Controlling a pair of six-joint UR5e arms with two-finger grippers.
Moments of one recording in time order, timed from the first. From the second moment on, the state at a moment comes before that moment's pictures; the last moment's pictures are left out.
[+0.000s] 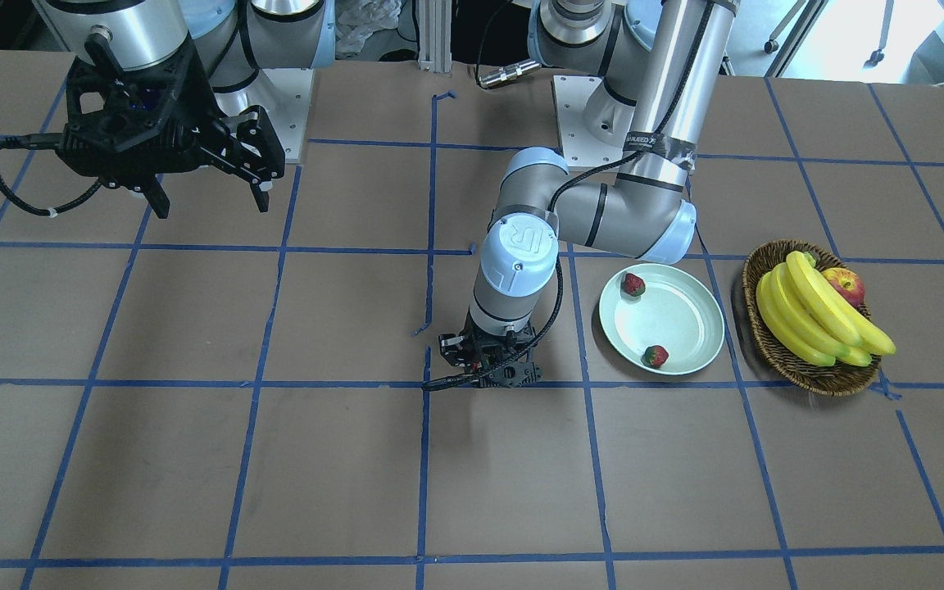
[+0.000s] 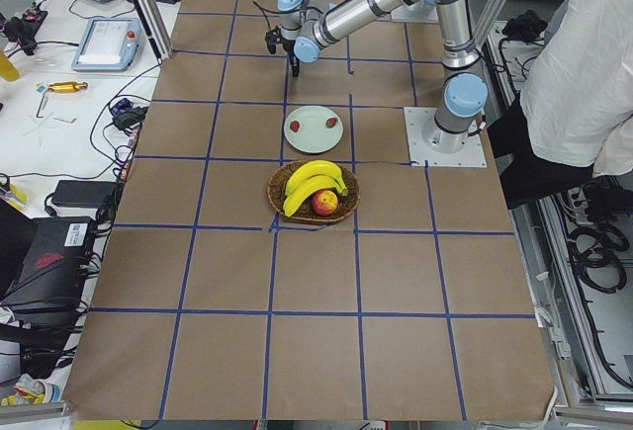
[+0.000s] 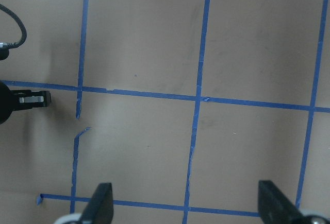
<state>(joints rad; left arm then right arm) -1.83 -2.05 -1.83 -0.82 1.51 -0.41 1.64 -1.53 1.46 -1.58 -1.56 -0.02</state>
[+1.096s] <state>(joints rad) -1.51 -1.85 -2.00 -1.08 1.74 0.19 1.64 -1.53 1.46 -1.58 -1.56 -0.02</state>
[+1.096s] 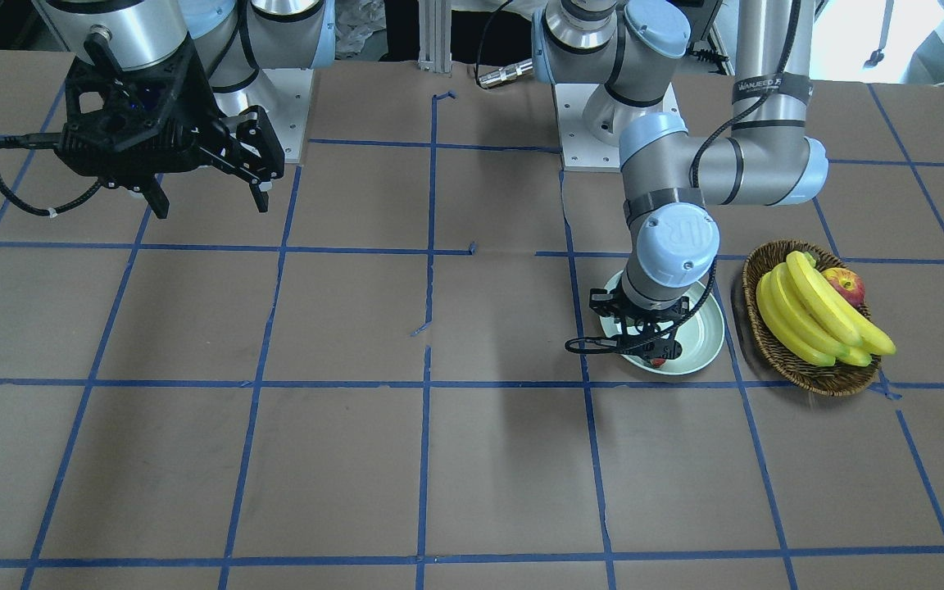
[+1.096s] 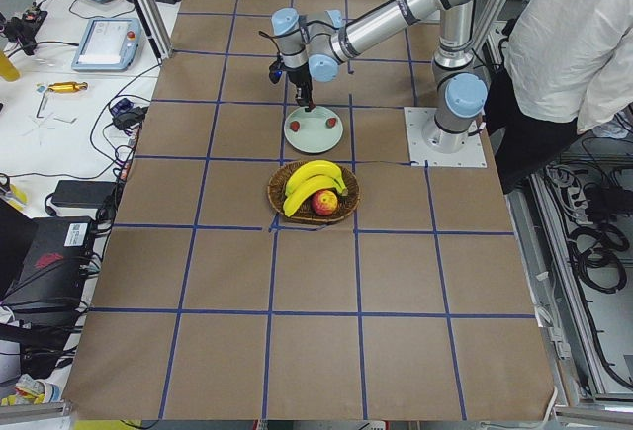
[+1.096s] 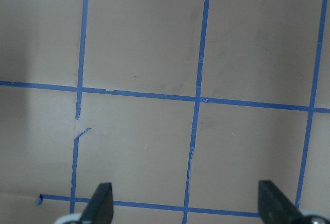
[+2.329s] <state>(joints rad) -1.76 -1.70 -1.52 -1.43 1.65 -0.15 1.65 -1.53 1.46 -1.57 -1.56 -0.02</state>
